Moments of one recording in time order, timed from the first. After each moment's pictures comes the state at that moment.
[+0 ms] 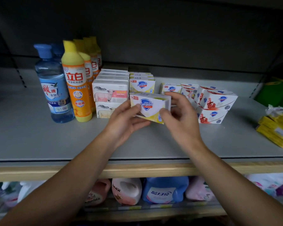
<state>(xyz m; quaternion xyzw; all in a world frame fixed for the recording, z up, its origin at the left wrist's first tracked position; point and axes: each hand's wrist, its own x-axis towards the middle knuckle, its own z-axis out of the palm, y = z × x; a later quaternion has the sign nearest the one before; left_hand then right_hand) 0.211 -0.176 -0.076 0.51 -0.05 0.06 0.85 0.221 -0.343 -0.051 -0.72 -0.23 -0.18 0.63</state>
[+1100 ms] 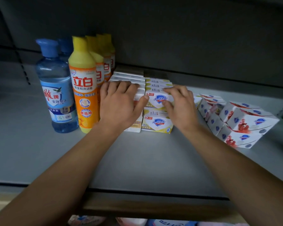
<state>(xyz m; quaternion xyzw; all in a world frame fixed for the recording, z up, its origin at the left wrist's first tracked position) 0.281 -0.106 -0.056 0.91 0.07 0.40 0.06 0.368 -0.286 -0.057 -0.88 -0.26 -0.31 0.26</state>
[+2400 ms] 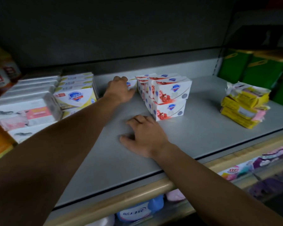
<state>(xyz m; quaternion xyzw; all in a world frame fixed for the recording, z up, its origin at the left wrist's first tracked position) 0.444 -0.283 -0.054 0.98 -0.03 0.15 0.16 0.310 -0.410 -0.115 -0.96 -0.21 -0.08 0.17</state>
